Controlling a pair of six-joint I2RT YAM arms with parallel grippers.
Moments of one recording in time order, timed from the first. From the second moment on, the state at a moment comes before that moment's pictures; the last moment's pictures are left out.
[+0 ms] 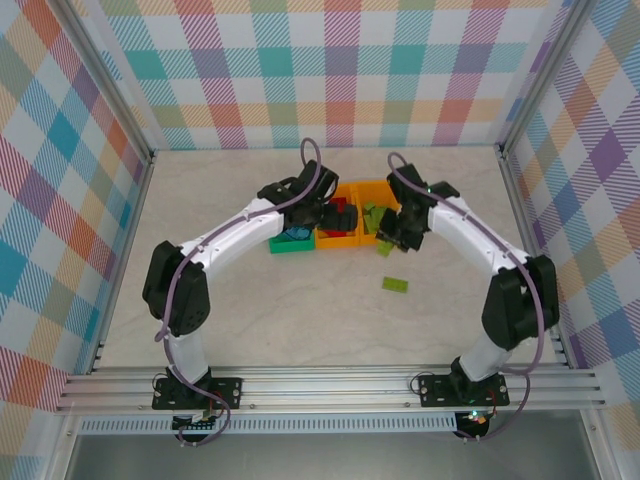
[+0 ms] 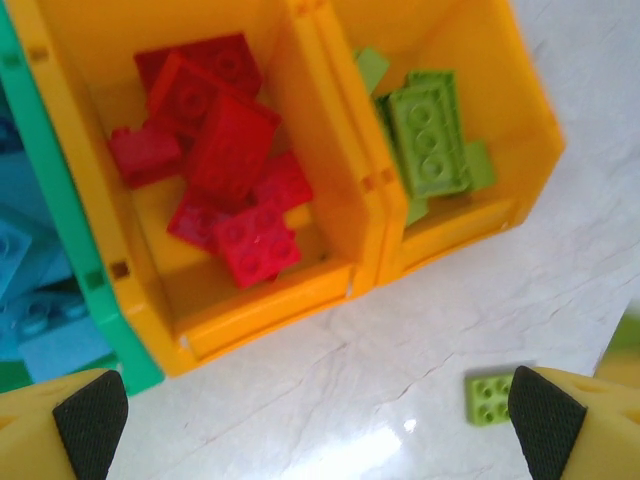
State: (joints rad) left arm -0.68 1.84 1.60 -0.71 0.01 -0.49; right arm 0.40 1.66 1.41 -1.00 -0.10 0.78
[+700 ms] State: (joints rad) left arm -0.68 1.57 1.23 -0.68 -0.05 -0.53; right arm 0.32 2.23 2.15 -1.17 -0.07 0.57
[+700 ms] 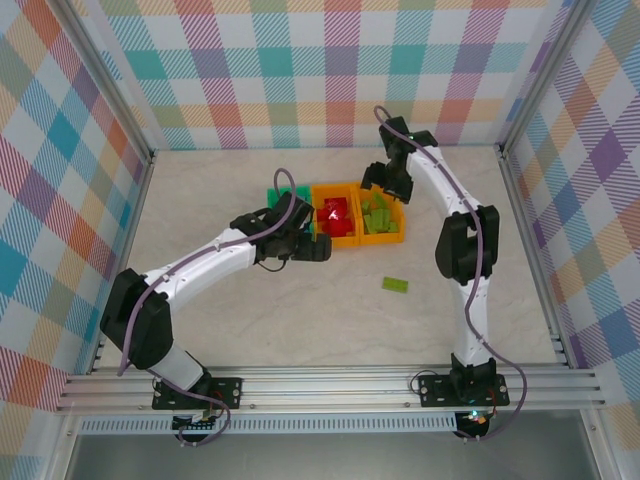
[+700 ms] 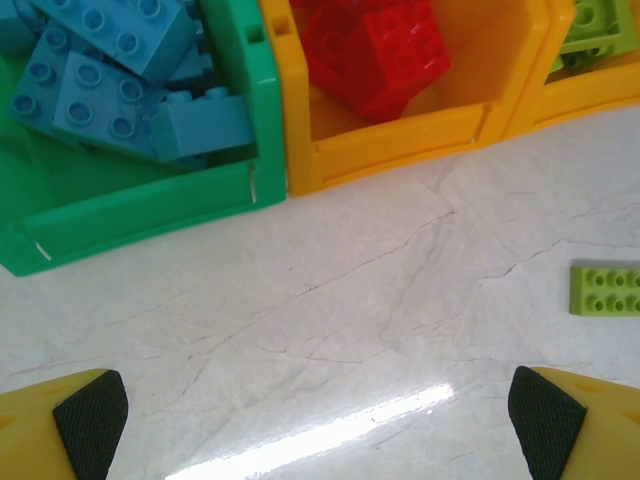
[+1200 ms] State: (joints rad) left arm -0.68 1.56 1.22 -0.68 -0.08 -0.53; right arm 0.37 1.67 1.30 -1.09 -0.07 0.58
